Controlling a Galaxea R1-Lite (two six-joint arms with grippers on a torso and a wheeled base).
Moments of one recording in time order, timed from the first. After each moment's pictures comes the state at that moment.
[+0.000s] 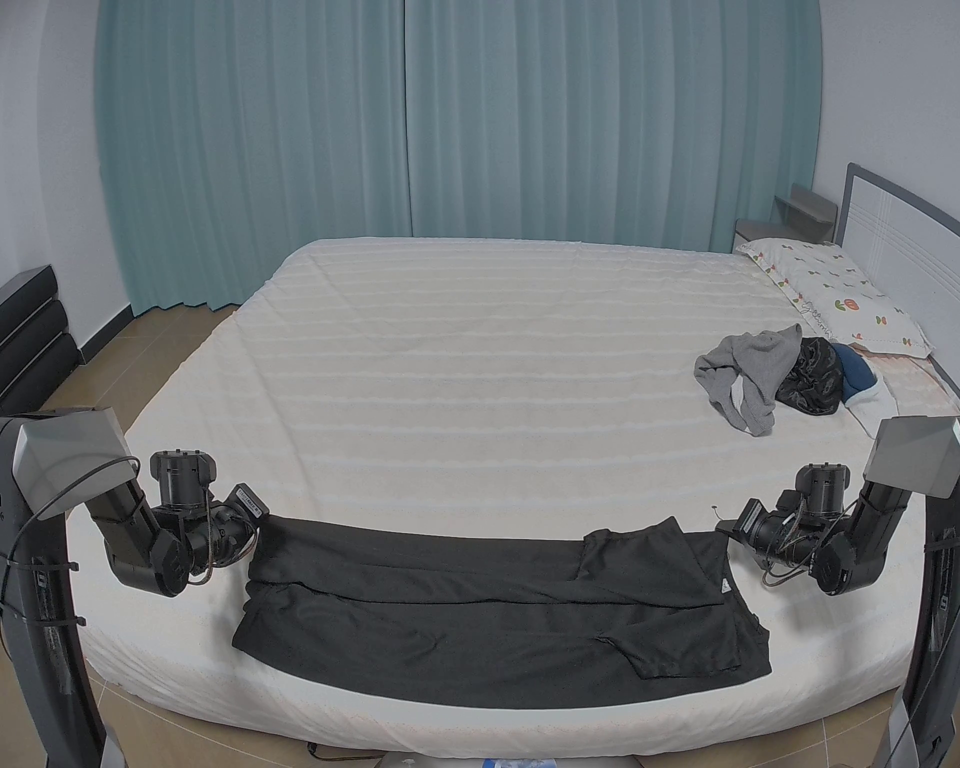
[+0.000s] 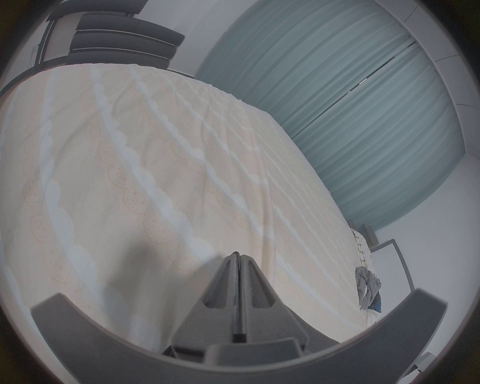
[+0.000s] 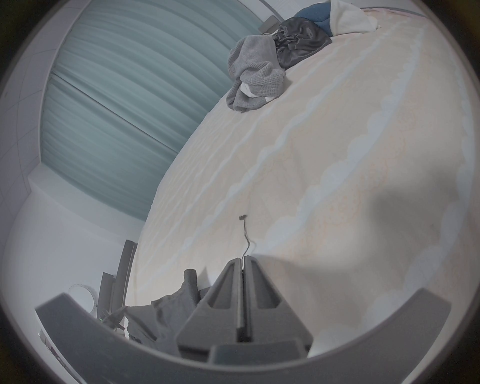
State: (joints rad) left arm 0.04 2.31 -0.74 -1.00 -0.11 -0.82; right arm -0.05 2.41 -0.70 -1.13 0.35 0.72
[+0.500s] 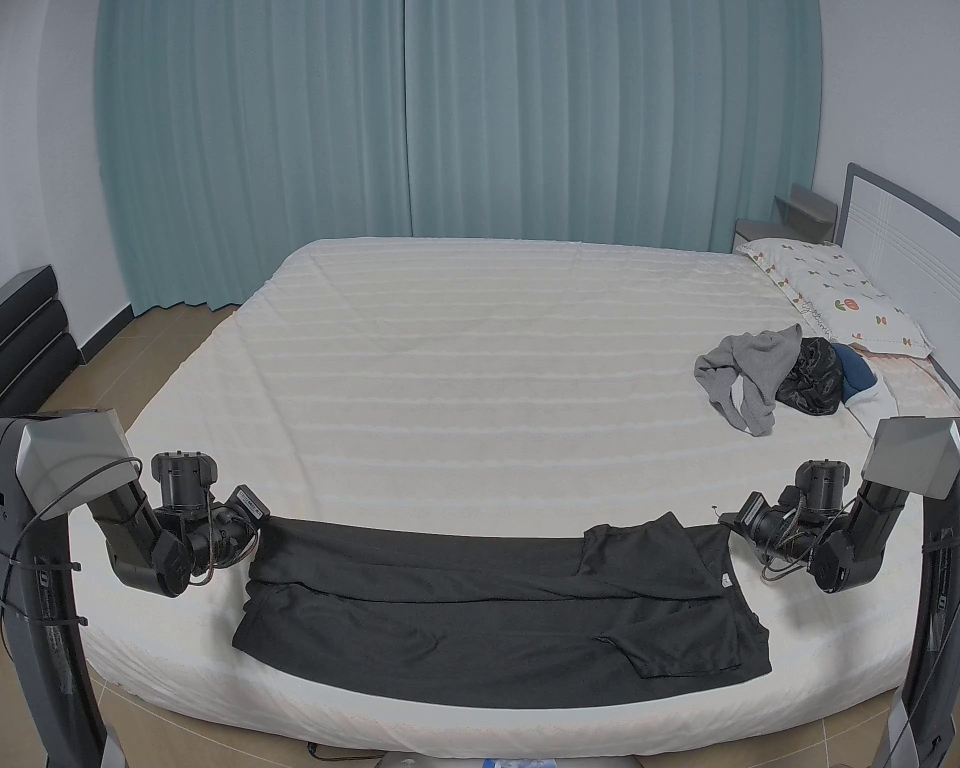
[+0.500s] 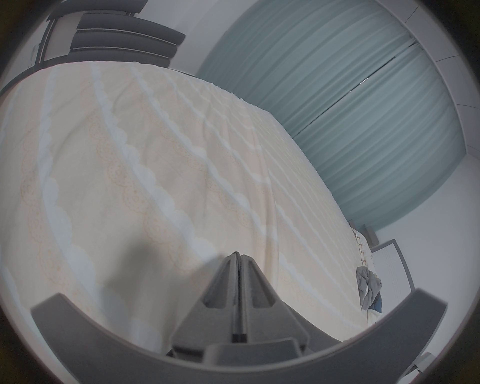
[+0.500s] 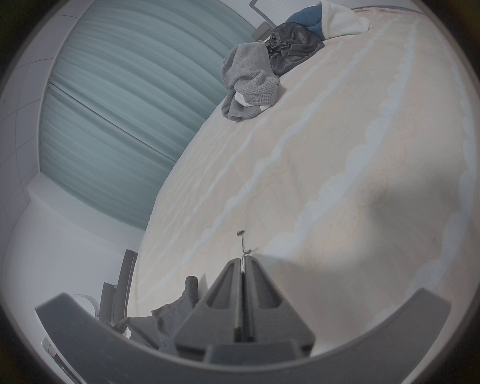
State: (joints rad) left arm 0.04 2.32 -0.75 -1.00 -0.11 -0.83; right arm -0.05 2.42 -0.73 -1.15 0.31 0.77
